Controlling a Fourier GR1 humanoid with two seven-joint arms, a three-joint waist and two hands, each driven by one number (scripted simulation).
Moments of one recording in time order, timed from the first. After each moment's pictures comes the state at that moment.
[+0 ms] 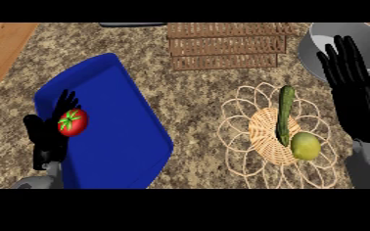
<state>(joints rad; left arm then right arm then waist) -0.03 0.24 0.03 -1.39 0.09 0.25 0.10 -0.18 -0.44 0.04 -1.68 -0.43 -0.13 -0.05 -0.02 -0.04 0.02</state>
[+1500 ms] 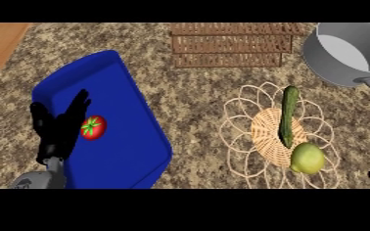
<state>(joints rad) -0.06 0.24 0.01 -1.39 0.18 0.07 0.25 0.34 -0.81 -0.20 -1.99 -0.26 -0.16 0.46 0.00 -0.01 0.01</state>
